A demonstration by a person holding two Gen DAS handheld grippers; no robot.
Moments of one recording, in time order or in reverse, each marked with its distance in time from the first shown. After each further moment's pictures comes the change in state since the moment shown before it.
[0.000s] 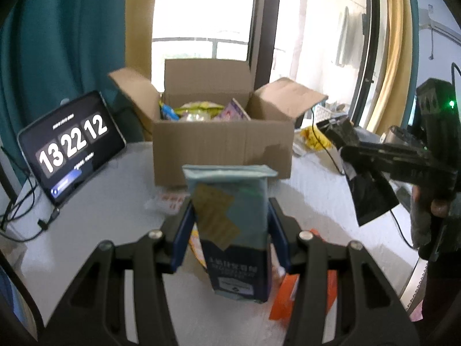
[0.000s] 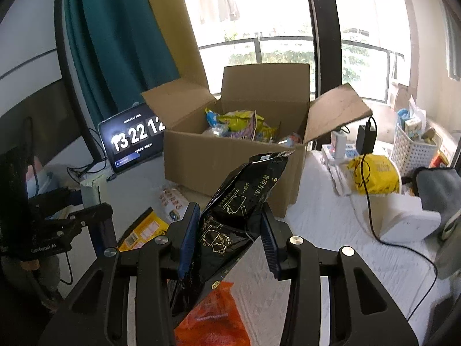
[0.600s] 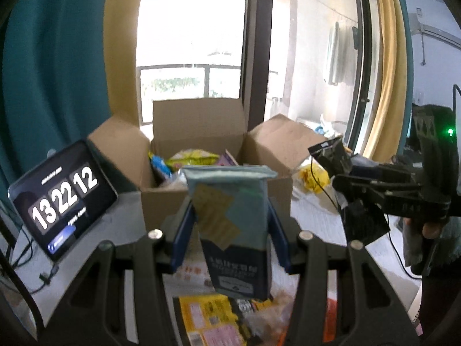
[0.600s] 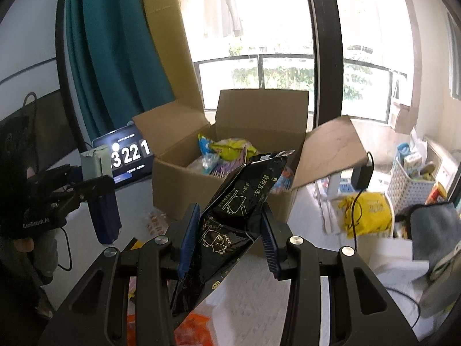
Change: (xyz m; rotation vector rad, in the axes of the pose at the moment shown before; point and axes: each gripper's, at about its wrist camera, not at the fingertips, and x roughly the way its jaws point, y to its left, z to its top) left arm 0.021 -0.009 0.072 0.051 -0.125 -0.015; right arm 0.008 -0.021 0.043 -0.052 -0.076 -0.006
